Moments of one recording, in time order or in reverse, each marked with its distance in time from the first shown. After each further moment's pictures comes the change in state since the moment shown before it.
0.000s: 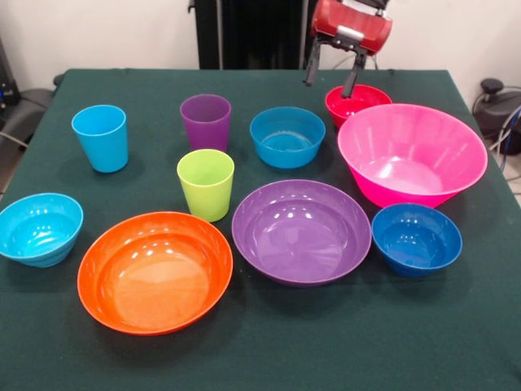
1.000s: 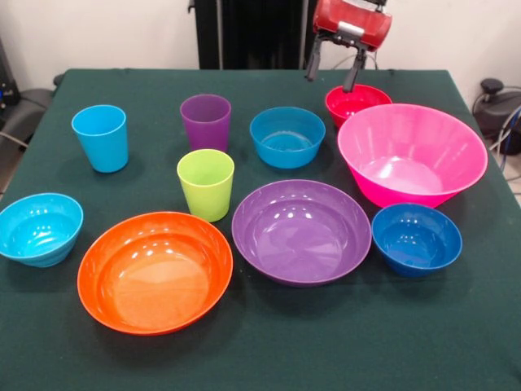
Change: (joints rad) arm -0.002 0.006 0.020 0.056 0.034 -0.085 0.014
